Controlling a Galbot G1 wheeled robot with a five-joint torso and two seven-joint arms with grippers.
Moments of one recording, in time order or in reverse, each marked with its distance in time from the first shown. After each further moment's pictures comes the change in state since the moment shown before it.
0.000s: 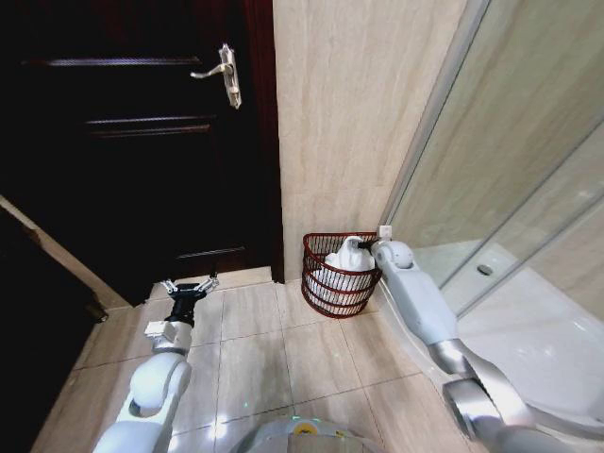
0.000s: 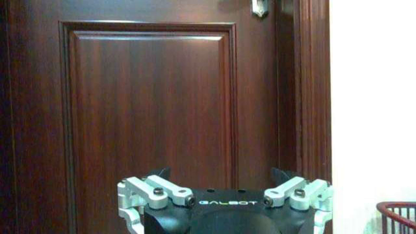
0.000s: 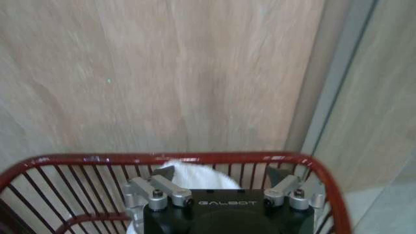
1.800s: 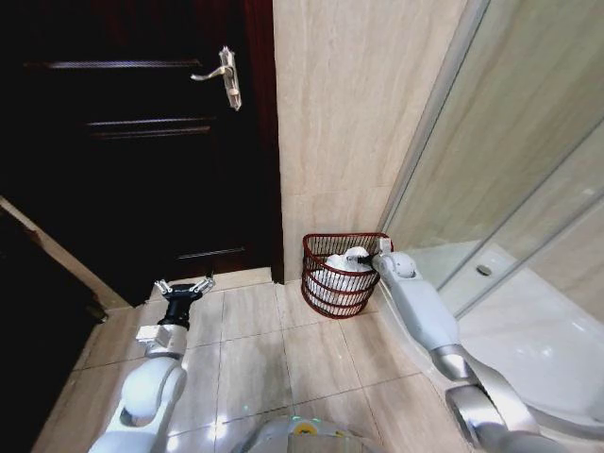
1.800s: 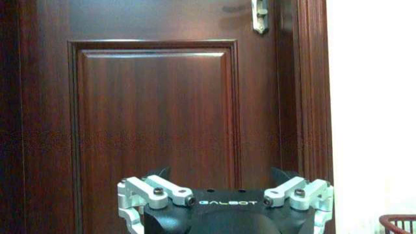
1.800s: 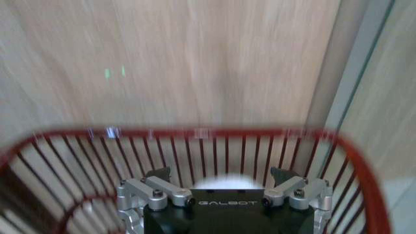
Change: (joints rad) left arm 0.041 -0.003 -0.030 -0.065 0.000 0.001 -0.005; right arm -0.035 -0.001 -0.007 -0.064 -0.025 0.115 -0.102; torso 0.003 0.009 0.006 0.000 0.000
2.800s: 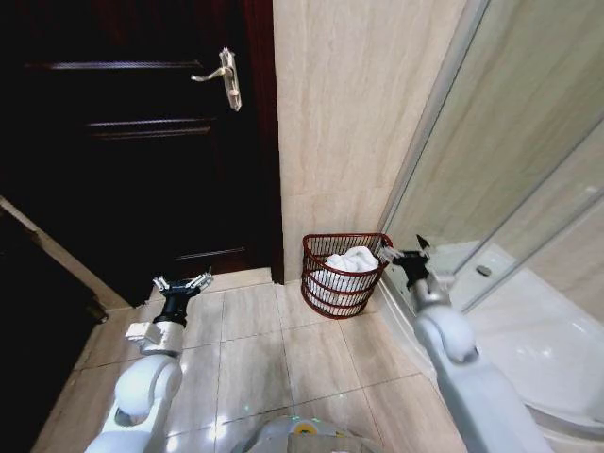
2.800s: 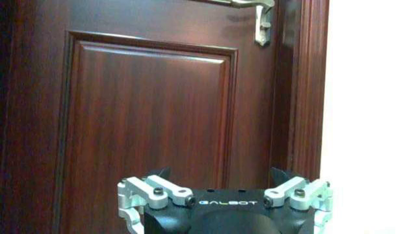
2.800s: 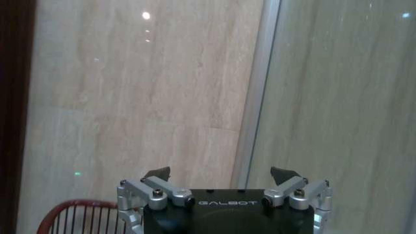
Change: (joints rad) left arm -0.024 -0.039 -0.038 -0.012 -0.100 0.026 0.091; right arm -0.827 -0.030 0.281 0.929 -0.316 0.329 0.230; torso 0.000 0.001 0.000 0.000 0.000
